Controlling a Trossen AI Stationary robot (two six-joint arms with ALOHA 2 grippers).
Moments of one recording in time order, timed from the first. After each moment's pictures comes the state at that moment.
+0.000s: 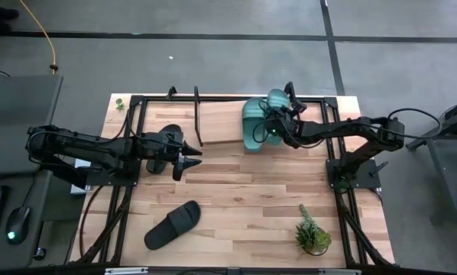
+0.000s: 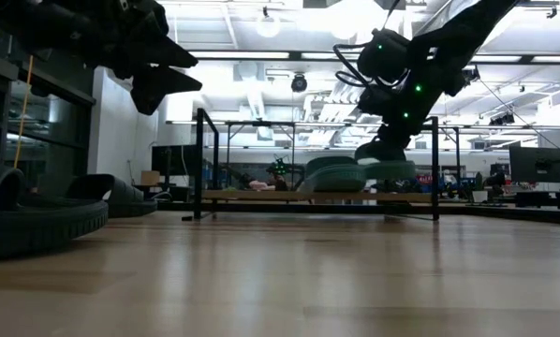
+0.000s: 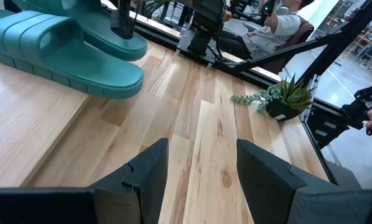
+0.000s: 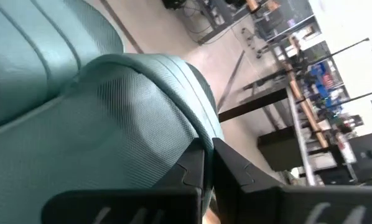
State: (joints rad) left arm 0.14 0.93 0.40 0.22 0.01 -0.37; right arm -0.31 1.49 0.75 -0.09 1.05 -0.16
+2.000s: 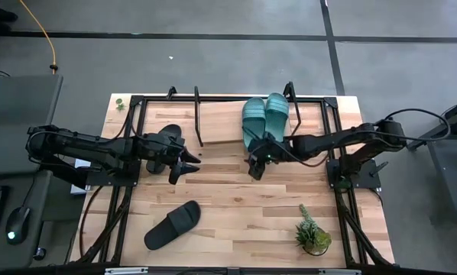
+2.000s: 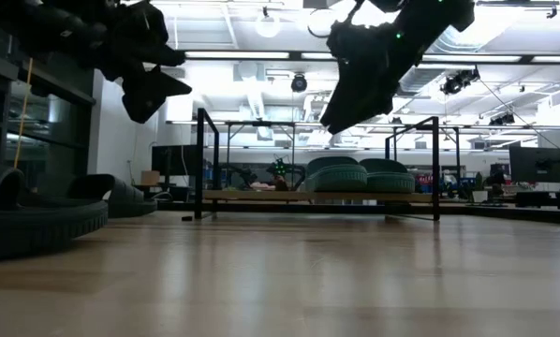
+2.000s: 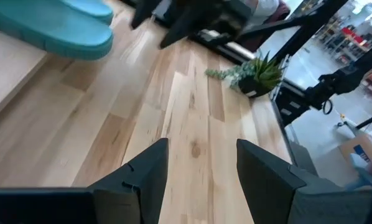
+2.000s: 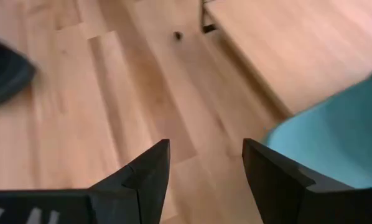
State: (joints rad) left arm 0.14 0.92 0.40 0.16 0.15 -0.46; right arm 0.03 1.49 0.96 -0.27 0.23 0.32
